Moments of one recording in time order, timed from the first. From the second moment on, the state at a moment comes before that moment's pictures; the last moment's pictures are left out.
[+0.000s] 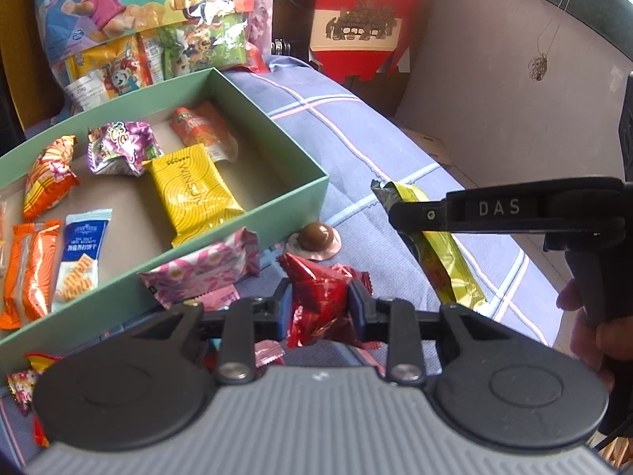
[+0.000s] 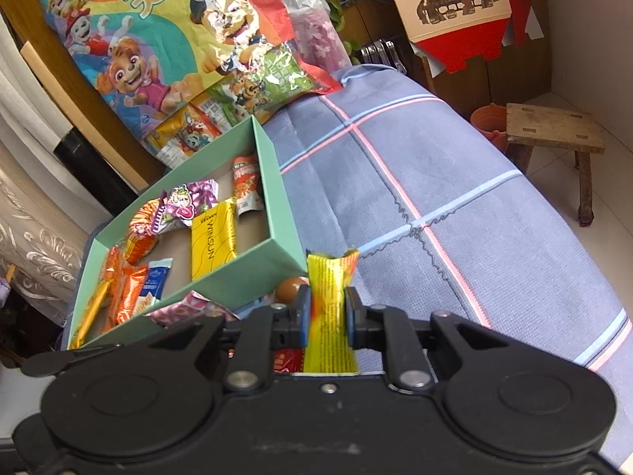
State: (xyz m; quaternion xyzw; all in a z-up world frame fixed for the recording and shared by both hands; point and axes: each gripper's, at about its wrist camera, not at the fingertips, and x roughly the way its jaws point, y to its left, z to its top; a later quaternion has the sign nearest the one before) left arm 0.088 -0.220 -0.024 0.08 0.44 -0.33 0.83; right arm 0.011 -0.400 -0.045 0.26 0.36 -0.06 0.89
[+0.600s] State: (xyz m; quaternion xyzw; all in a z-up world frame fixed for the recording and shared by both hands) left arm 0.170 -0.145 0.059 0.03 0.36 -0.24 0.90; right arm 0.096 -0.361 0.022 0.21 0.32 0.00 0.92
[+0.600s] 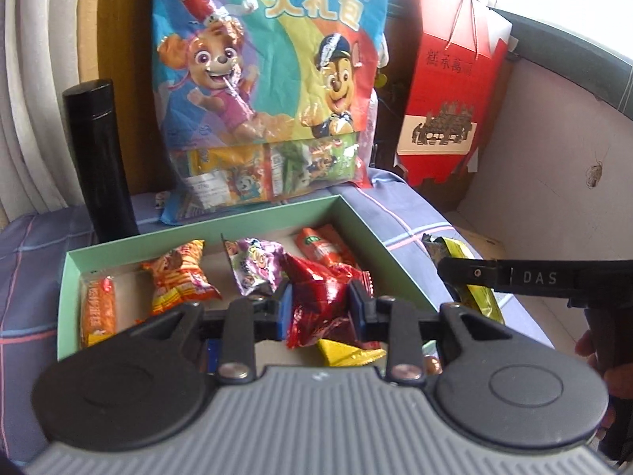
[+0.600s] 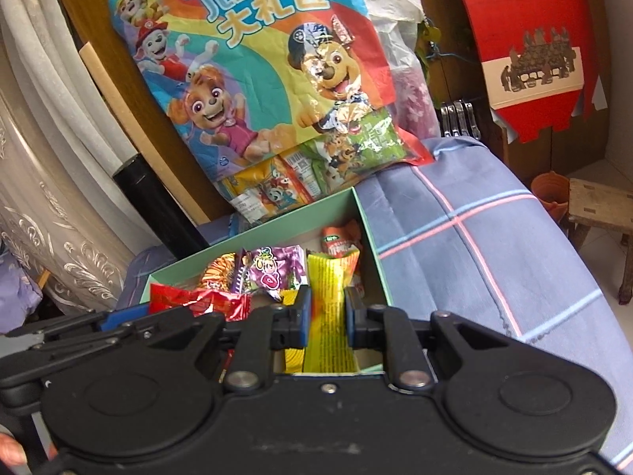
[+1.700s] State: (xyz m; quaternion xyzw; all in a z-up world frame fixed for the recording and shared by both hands) left arm 0.179 -0.144 0.013 0.04 0.41 -0.20 0.89; right arm 0.128 -0.352 0.006 0.19 0.34 -0.03 0.92
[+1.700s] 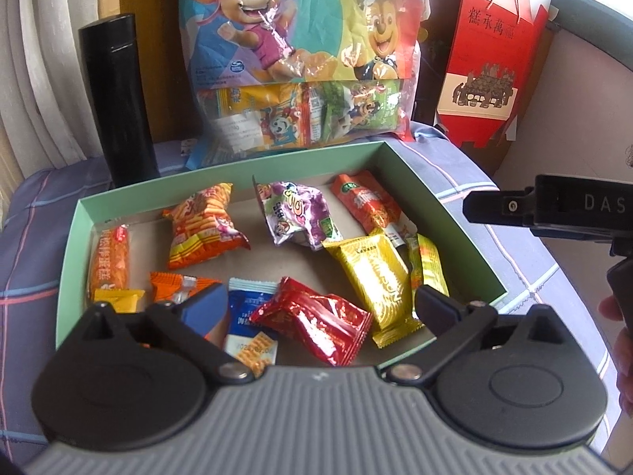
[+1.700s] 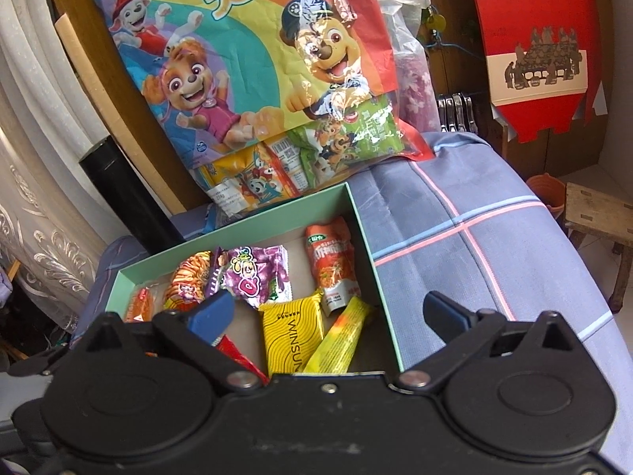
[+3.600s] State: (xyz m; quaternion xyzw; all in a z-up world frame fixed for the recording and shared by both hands) left arm 0.111 -0.131 -0.067 0.08 0.50 -0.20 0.84; right arm 0.078 -0.284 -0.079 0.22 0.46 0.04 0.86
